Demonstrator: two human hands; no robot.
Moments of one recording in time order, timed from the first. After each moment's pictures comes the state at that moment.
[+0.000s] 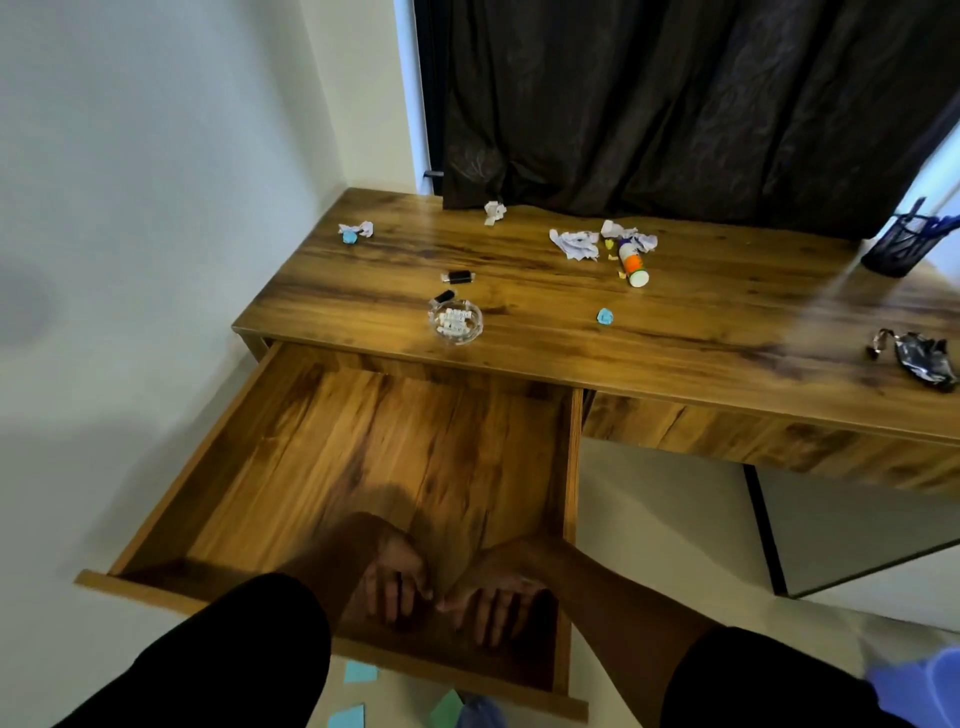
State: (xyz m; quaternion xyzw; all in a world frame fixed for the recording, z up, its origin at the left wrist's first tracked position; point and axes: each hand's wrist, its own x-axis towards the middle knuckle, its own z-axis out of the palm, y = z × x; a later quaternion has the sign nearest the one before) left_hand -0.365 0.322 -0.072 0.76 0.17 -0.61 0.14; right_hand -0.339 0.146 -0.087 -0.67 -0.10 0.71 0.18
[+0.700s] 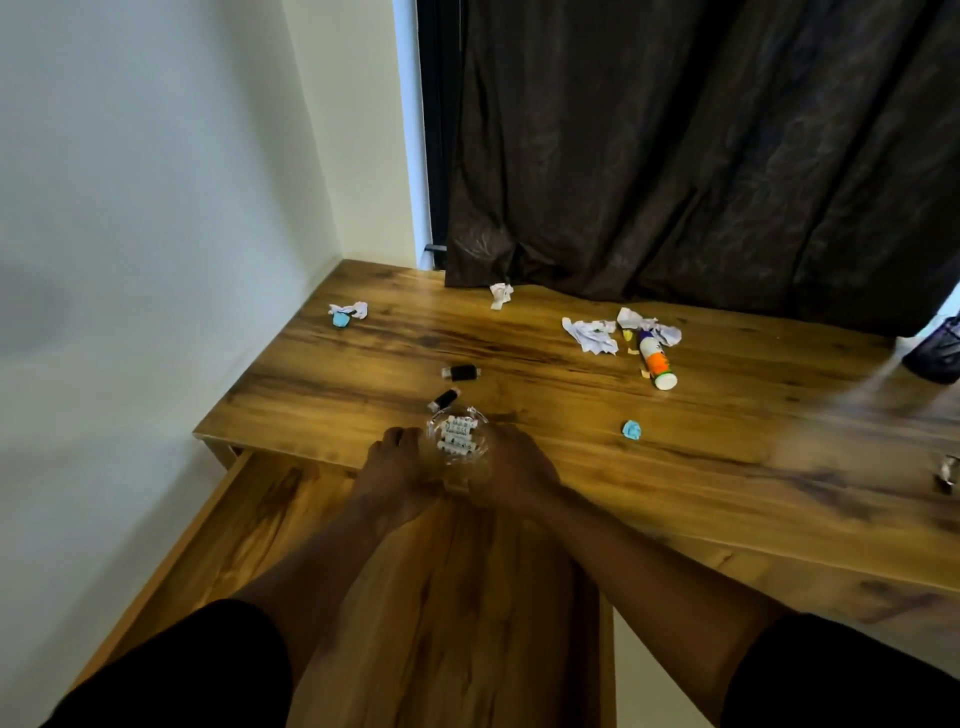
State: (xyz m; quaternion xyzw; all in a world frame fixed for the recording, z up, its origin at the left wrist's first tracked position) left_hand -0.150 0.380 -0.003 0.98 0.11 -0.05 0.17; right_hand -0.093 0.205 0.000 -0.94 -0.19 0.13 0.24
